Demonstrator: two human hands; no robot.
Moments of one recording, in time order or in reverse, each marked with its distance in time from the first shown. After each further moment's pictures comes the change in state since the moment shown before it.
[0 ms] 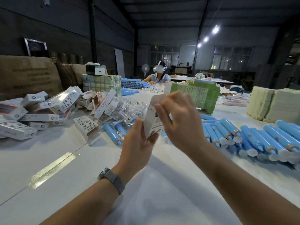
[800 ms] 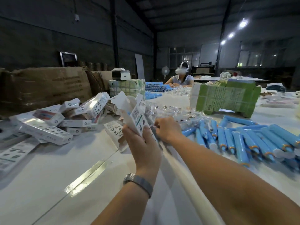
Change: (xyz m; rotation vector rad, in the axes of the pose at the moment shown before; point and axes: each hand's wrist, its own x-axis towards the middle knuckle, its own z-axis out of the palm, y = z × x) left_hand 0.030 -0.039 -0.028 -0.220 0.554 -0.211; right_hand 0.011 0.033 0.211 -0.122 -0.719 0.352
